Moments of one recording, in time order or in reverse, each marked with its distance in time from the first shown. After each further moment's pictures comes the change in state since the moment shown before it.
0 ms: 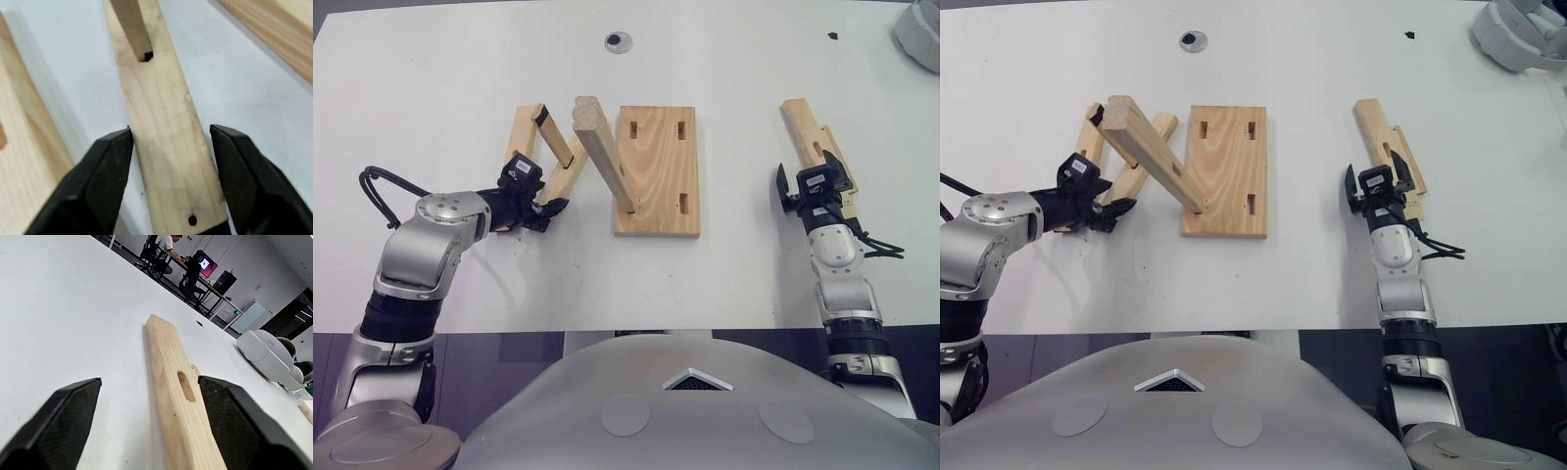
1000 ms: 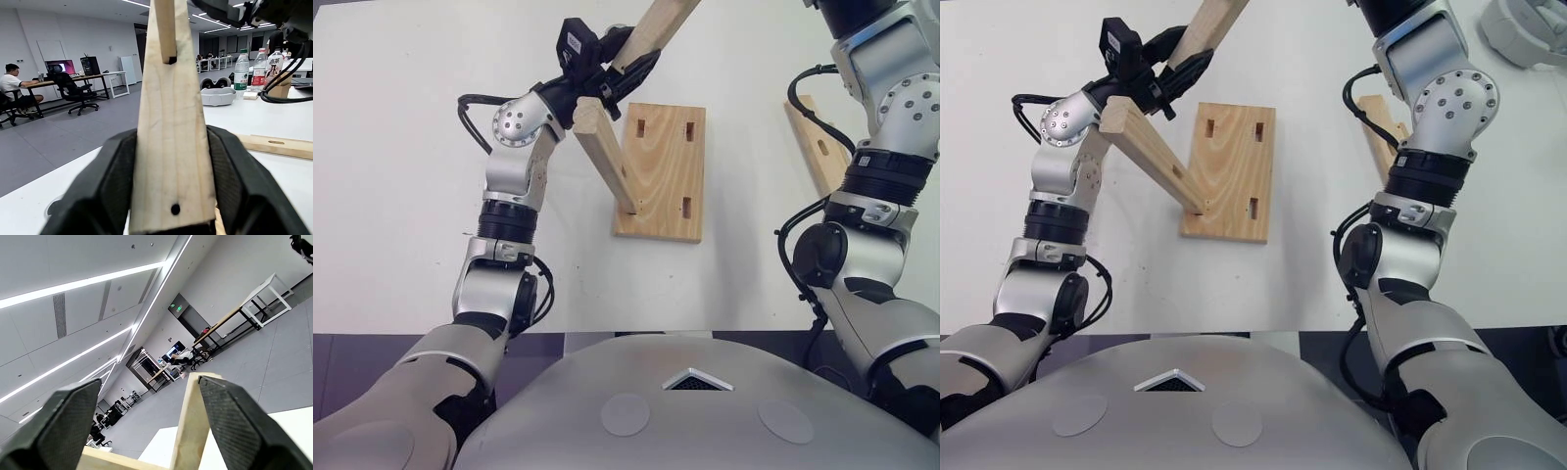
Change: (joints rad) left arm -0.499 -0.515 0.053 0.666 0.016 -0.920 -0.161; right arm -0.862 0.159 -0.357 0.035 1.268 0.820 0.288
